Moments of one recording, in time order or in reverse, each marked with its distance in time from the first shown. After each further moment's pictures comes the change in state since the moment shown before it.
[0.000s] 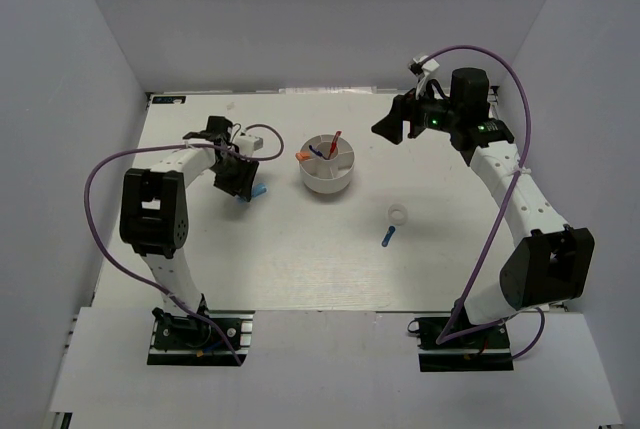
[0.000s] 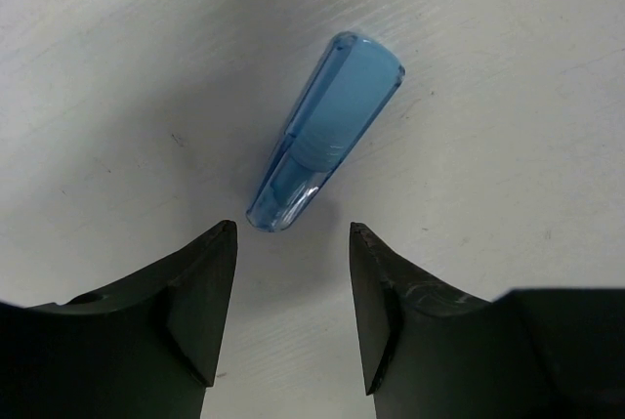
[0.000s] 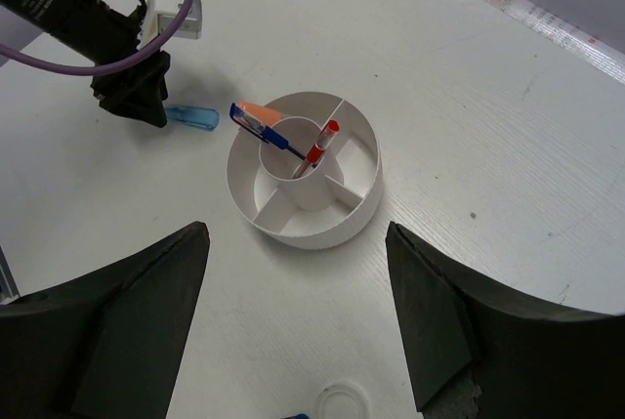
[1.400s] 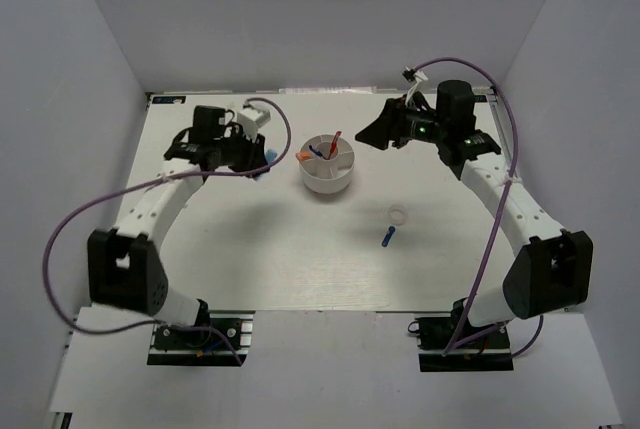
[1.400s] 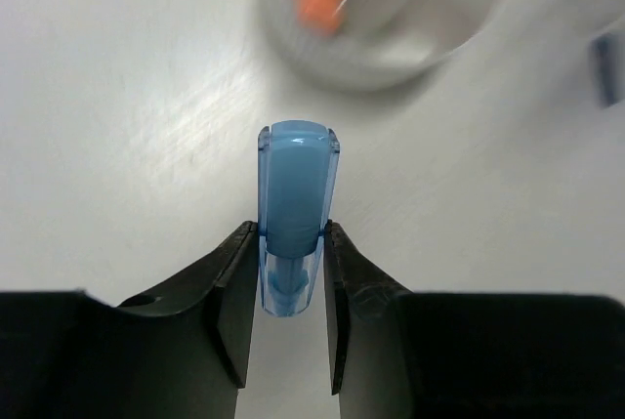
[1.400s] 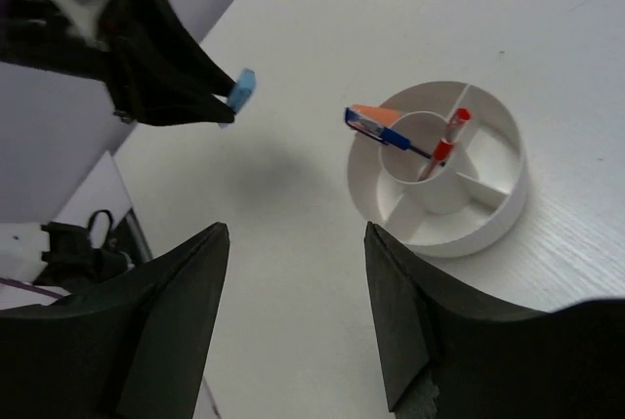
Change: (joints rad) left arm -0.084 -0.340 -0.111 0.197 0.212 -0.046; right arm 0.080 -0.042 -0.118 0.142 -0.030 0.349
